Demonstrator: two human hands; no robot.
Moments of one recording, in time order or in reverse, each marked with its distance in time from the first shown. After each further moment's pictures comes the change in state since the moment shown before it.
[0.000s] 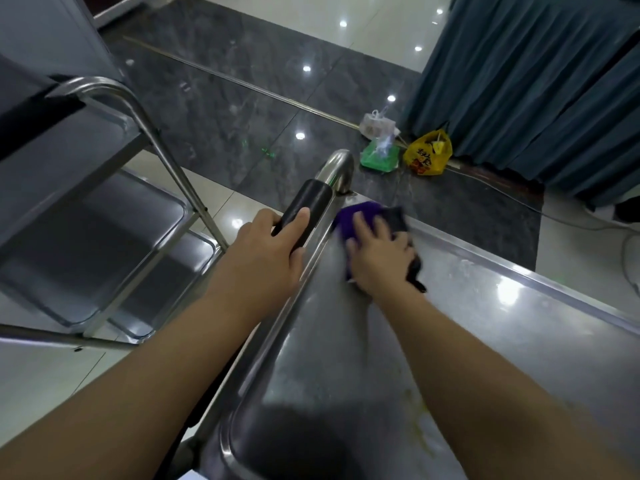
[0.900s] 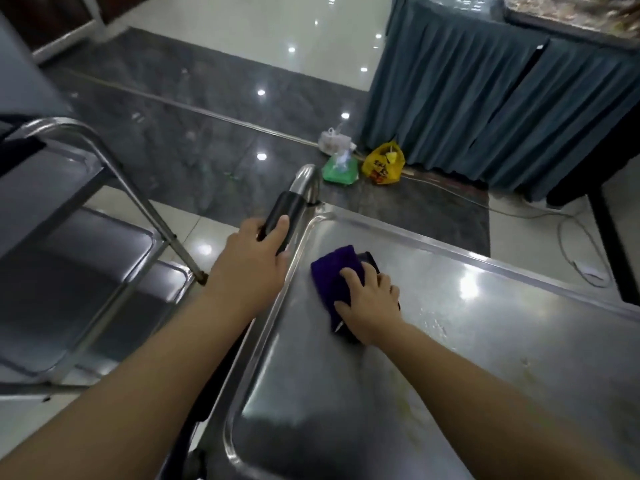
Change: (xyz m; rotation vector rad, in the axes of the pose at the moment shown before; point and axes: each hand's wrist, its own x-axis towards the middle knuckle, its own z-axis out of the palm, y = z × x) left_hand 0.013 0.005 -0.001 0.020 -0.040 0.030; right_hand -0.076 0.041 -0.002 -0.044 -0.104 -0.142
